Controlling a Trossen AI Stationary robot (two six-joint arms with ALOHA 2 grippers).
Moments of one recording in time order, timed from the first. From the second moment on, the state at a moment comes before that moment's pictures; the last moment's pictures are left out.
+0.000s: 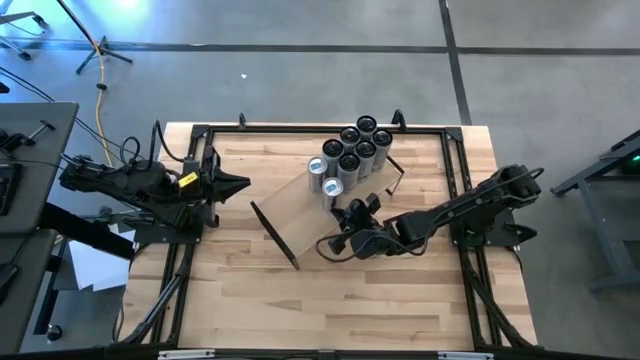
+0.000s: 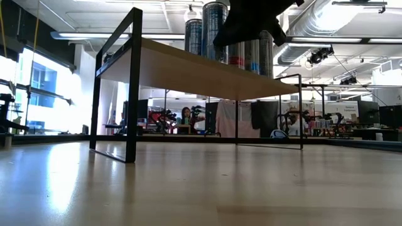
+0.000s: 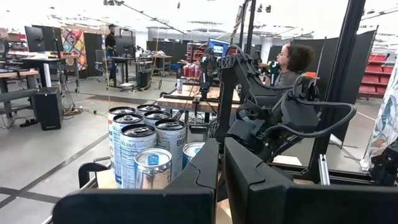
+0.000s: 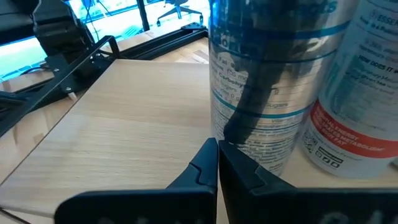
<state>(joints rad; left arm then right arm) -0.29 0.58 0.70 -0.01 -0.43 -0.02 0.35 1.64 1.12 -0.16 0.89 0.65</state>
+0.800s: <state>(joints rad) -0.29 0.58 0.70 -0.03 -0.46 -0.02 0.29 1.64 1.12 -0.13 0.86 0.58</state>
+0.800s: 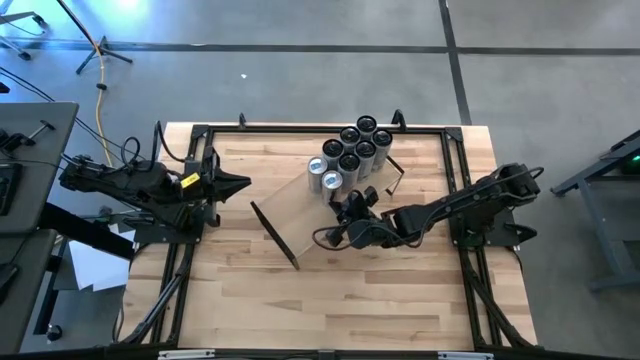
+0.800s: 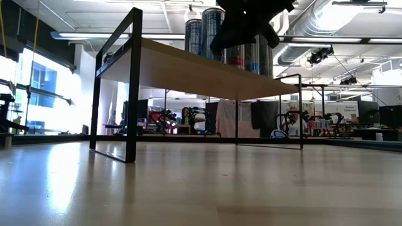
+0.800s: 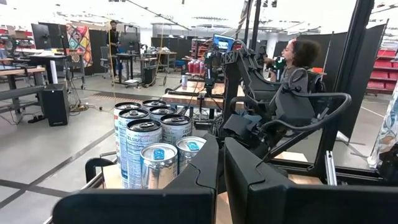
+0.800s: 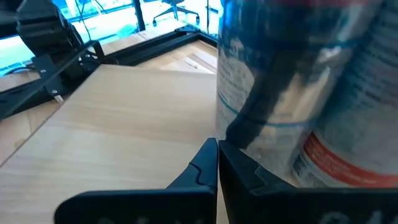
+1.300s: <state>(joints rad) -0.29 0.58 0.70 -0.03 -0.46 -0.03 0.29 1.64 1.12 -0.09 0.78 0.52</state>
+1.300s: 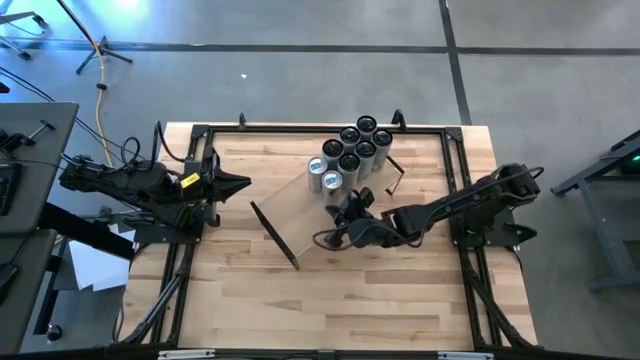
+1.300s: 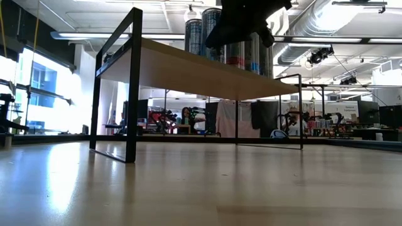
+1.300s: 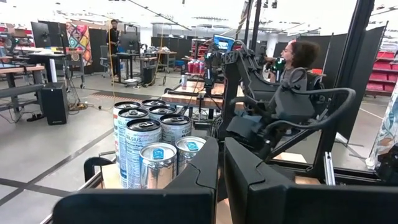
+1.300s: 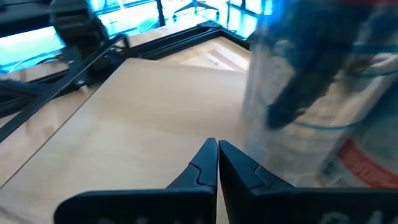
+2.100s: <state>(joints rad) -0.29 0.58 0.70 -0.03 -0.46 -0.02 0.29 1.64 1.12 -0.11 0.82 0.49</state>
